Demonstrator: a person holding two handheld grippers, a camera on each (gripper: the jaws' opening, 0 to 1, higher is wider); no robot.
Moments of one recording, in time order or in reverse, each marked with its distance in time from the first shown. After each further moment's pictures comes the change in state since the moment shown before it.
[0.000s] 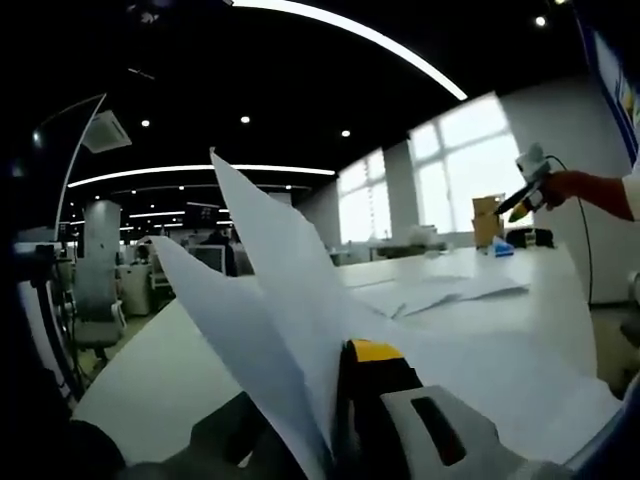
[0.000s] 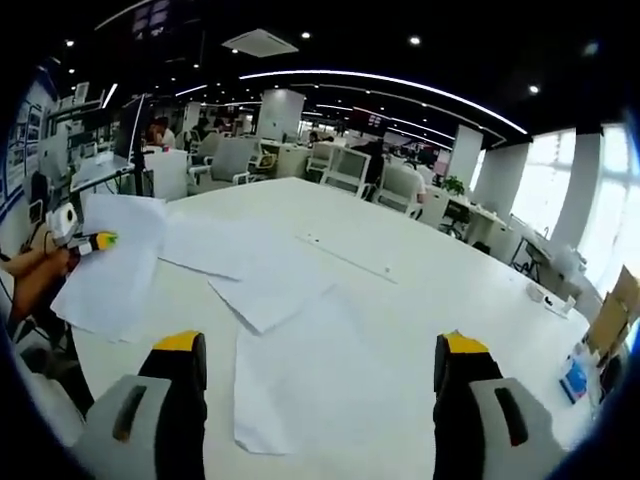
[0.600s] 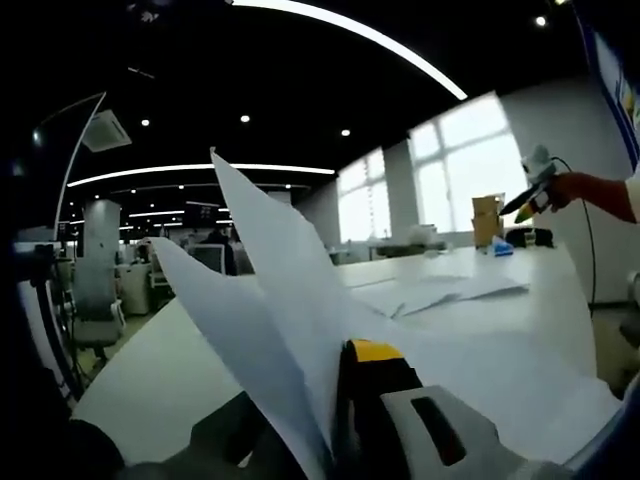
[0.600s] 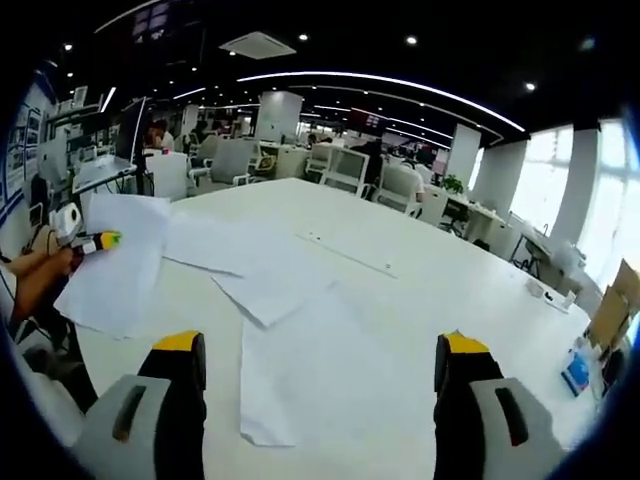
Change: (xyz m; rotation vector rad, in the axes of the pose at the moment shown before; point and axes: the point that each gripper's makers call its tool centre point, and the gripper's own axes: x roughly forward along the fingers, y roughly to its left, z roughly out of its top) left arm 0.001 0.000 -0.001 -0.001 0.004 -0.002; right arm -0.010 0.006 -0.009 0.013 -0.008 -0.002
